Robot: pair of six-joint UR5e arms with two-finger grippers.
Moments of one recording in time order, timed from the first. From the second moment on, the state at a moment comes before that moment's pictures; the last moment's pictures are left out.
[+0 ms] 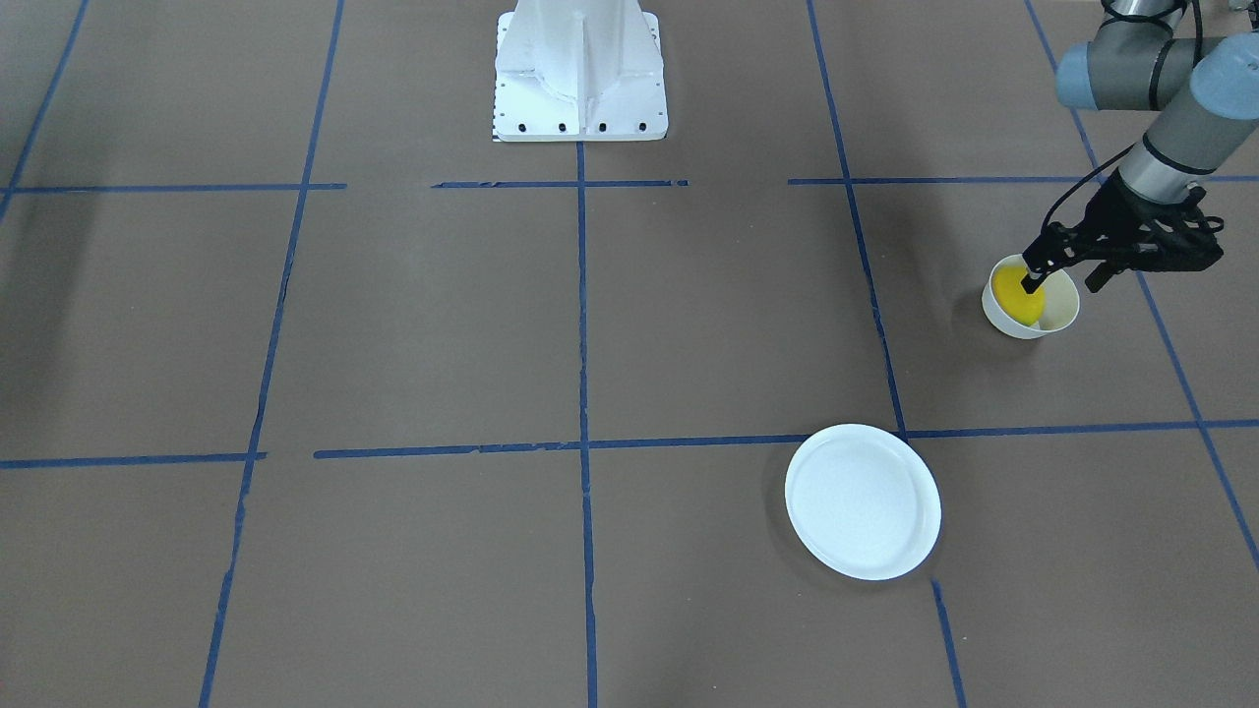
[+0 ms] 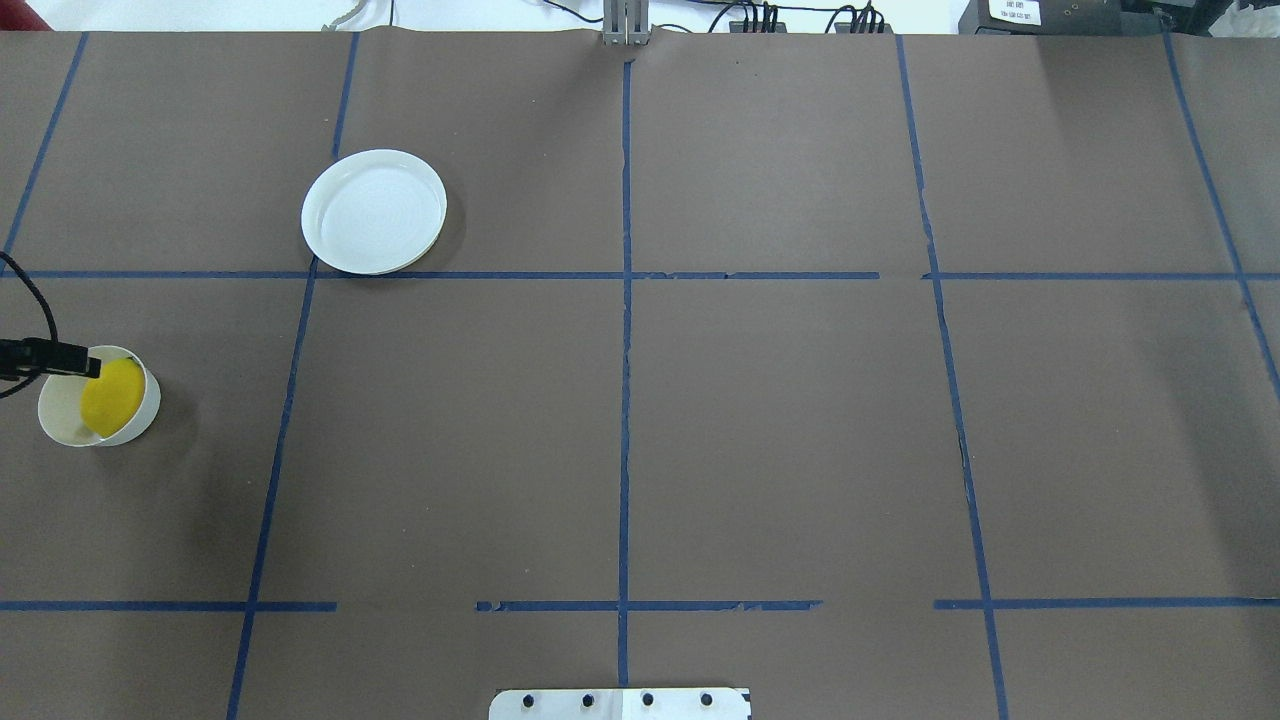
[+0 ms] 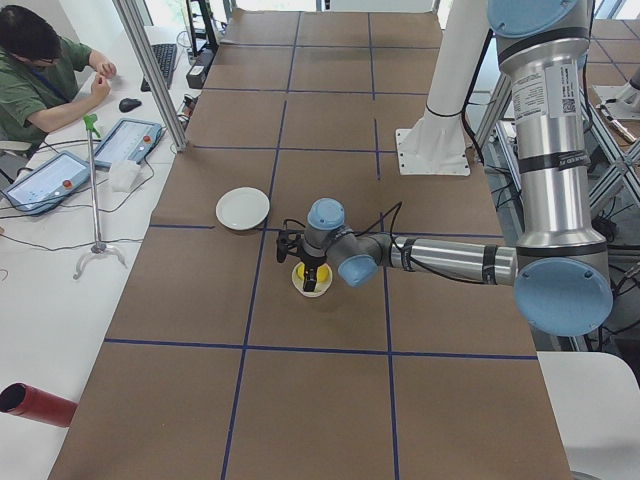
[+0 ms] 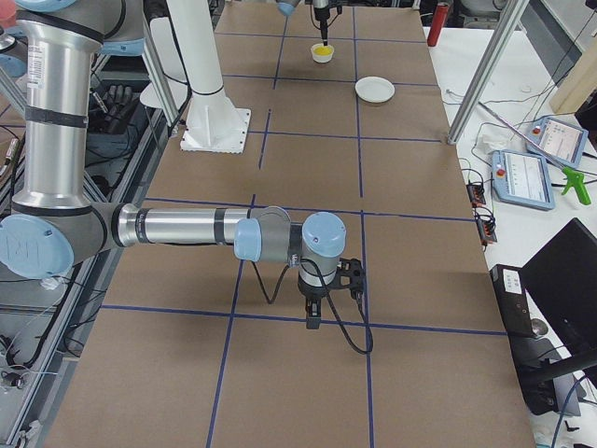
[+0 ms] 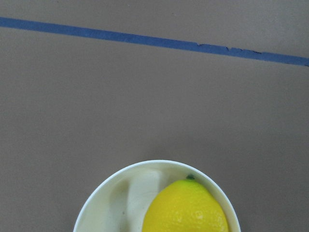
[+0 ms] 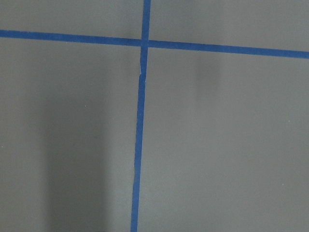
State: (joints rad) left arm -1.02 -1.39 -1.73 -2.32 -2.11 -0.84; right arm 1.54 -1.71 1.75 -1.64 2.28 -0.05
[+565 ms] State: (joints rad) left arm -1.42 -1.41 -1.73 -1.91 -2.23 -0.13; right arm 1.54 -1.71 1.75 -1.64 2.28 -0.05
